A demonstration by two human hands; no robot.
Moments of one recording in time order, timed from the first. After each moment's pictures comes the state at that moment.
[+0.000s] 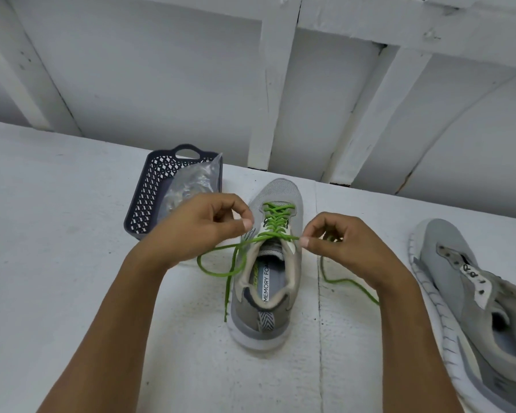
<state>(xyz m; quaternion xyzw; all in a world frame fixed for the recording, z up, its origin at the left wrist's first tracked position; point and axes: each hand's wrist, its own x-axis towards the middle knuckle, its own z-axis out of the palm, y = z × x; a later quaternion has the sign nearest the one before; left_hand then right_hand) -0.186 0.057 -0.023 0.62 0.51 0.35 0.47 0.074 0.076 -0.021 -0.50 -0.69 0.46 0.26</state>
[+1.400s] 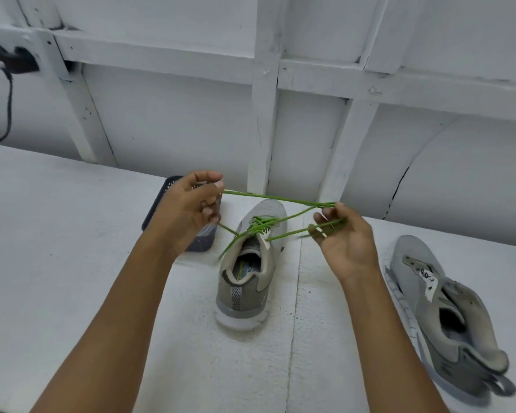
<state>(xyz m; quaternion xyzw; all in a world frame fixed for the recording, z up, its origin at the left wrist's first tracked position) -0.162 0.032 0.013 0.39 0.43 0.63 0.51 0.091 0.074 -0.012 -0.30 -0.25 0.71 0.59</state>
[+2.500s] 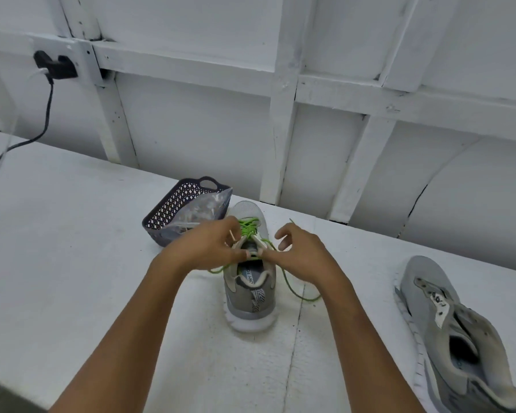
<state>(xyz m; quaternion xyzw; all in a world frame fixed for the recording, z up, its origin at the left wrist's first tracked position) -0.154 0.020 -0.001 0.65 0.71 0.13 0.22 0.044 0.071 -0.014 -0.55 -0.76 0.33 0.16</state>
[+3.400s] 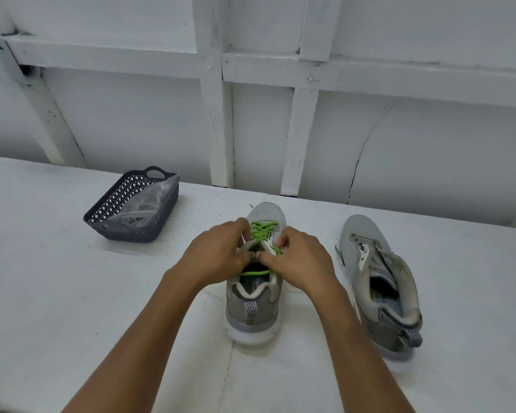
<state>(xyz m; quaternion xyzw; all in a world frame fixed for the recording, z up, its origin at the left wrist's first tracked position) -0.030 0.008 -0.020 0.73 0.66 0.15 0.13 0.140 0.022 -0.021 -0.62 -0.72 0.26 0.19</state>
